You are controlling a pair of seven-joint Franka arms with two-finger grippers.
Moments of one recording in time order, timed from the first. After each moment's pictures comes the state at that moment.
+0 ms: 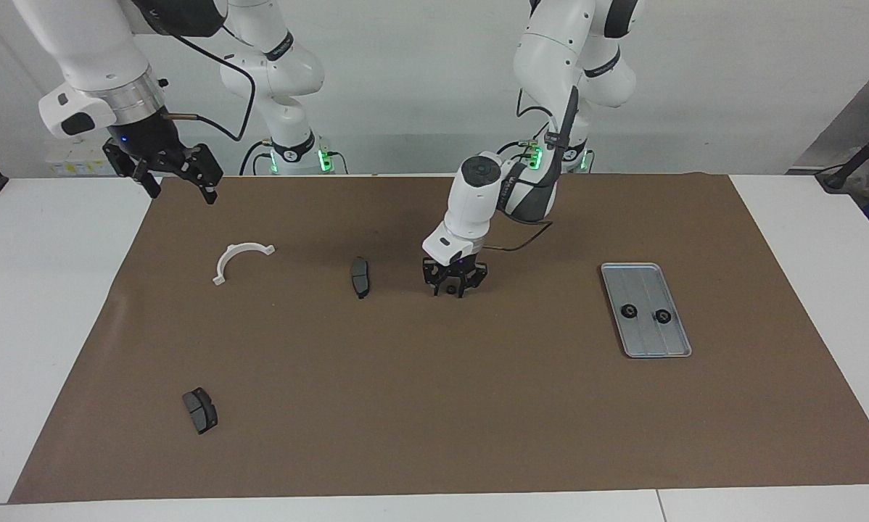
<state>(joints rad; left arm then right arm) -0.73 0.37 0.04 -2.00 -0.10 2.55 -0.51 0.01 0.00 -0.02 -1.54 -0.01 1.56 0.15</state>
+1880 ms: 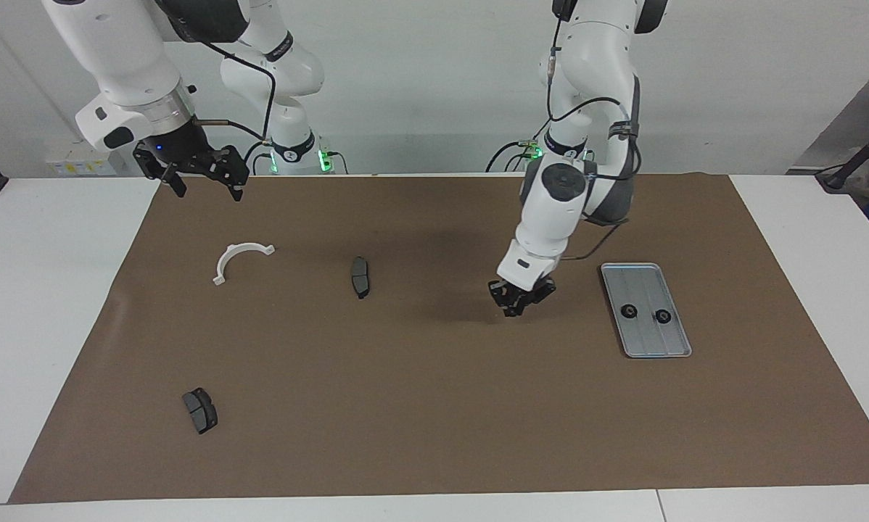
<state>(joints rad) -0.45 0.31 0.07 -1.85 -0.09 2.28 -0.41 -0.01 0.01 0.05 -1.54 -0.01 1.49 0.15</state>
